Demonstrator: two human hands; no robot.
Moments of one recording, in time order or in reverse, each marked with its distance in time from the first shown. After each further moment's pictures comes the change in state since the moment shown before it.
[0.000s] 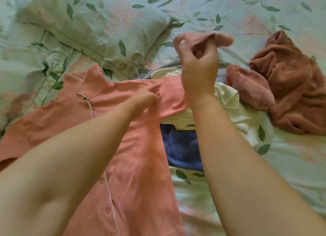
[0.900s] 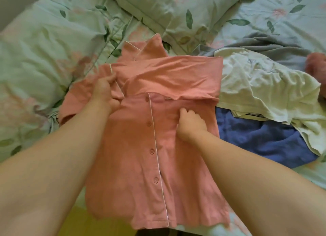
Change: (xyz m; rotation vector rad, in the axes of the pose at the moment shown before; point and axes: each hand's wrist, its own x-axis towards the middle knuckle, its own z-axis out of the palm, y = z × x) left_hand -0.131 -0.132 -0.206 -1.063 0.731 -0.057; right_hand -0.171 0.180 0.066 -1.437 -0.968 0.144
